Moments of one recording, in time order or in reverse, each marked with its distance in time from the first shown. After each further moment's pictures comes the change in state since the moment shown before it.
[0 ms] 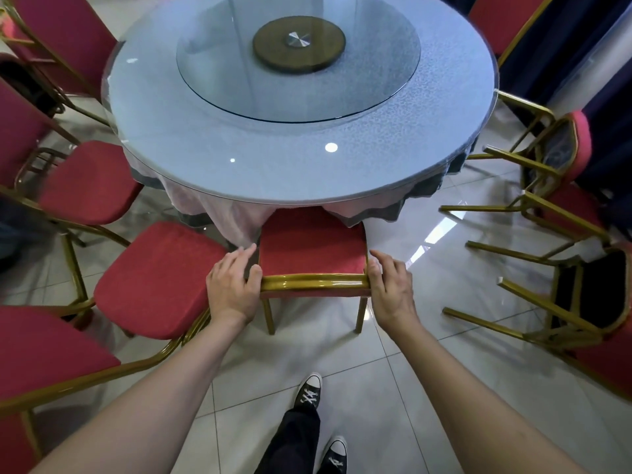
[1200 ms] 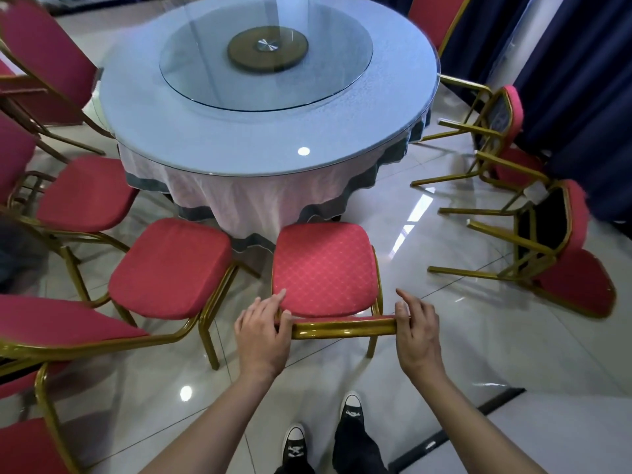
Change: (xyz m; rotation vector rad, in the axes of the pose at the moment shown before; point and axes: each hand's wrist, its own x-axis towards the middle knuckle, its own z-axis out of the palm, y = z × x) left_hand -0.228 -0.052 -0.034 0.034 -0.184 0.113; right_hand -0.265 0.055 0.012 0.055 0.284 0.077
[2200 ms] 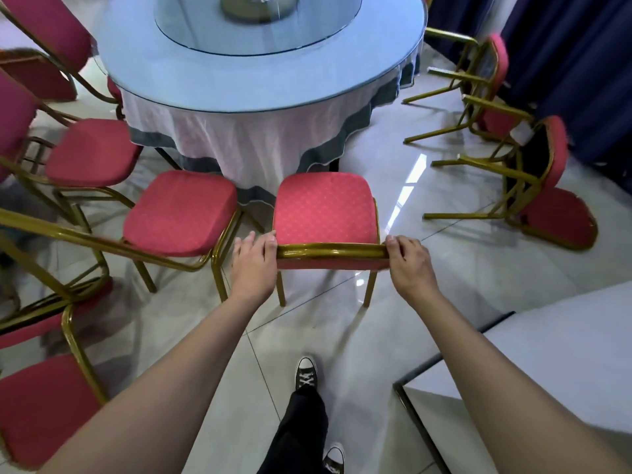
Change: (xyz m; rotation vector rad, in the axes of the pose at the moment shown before) left_hand -0.105 -0.076 -0.018 0.006 -0.107 -0.025; right_hand -0.138 0.013 -0.004 -0.088 -0.124 0.042
